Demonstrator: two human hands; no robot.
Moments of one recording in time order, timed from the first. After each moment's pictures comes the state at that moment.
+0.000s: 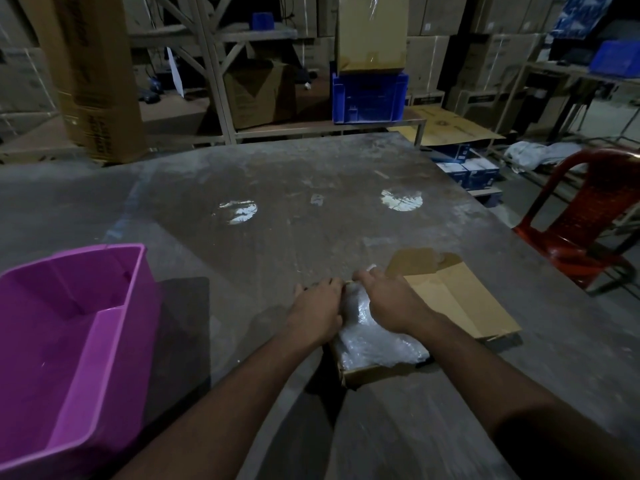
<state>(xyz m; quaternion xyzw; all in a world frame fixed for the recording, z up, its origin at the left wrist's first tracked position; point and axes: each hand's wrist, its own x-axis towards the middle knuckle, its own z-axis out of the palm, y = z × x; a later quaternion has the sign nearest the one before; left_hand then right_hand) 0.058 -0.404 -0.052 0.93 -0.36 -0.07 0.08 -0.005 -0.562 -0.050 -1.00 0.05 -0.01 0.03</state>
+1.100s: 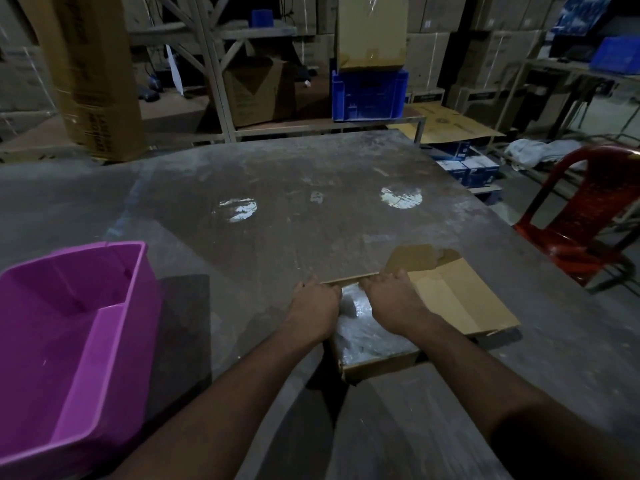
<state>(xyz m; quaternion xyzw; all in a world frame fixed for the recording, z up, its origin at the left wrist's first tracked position) 0.059 -0.402 -0.055 0.93 -0.38 -0.02 0.00 -0.009 -0.558 -0.056 -0.99 0.06 0.01 -0.10</state>
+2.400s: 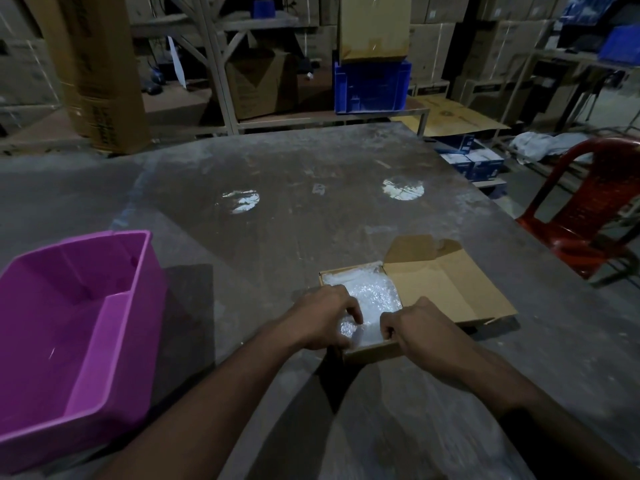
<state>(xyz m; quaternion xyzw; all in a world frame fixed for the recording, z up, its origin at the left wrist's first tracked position) 0.027 -0.376 -0.029 0.86 -0.49 -0.13 0.10 -0.098 -0.558 -0.042 -1.00 -0.02 0.02 0.03</state>
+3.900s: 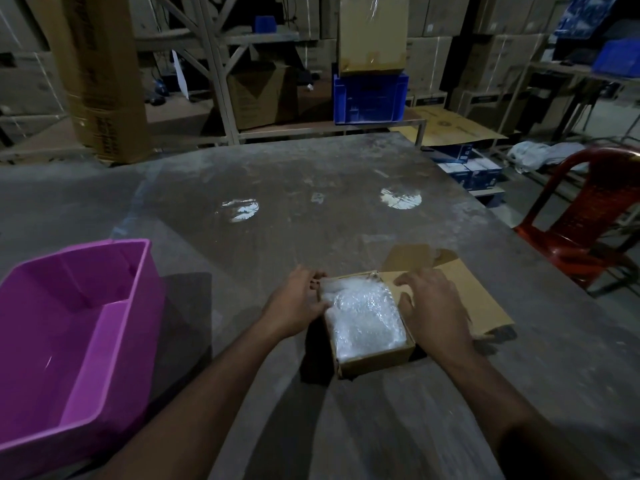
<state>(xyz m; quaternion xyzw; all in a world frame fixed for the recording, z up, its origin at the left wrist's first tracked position) 0.071 -0.363 -0.055 0.88 -0.33 -0.06 0.33 -0.076 -0.571 -0.043 -0.95 0.19 -0.23 0.10</state>
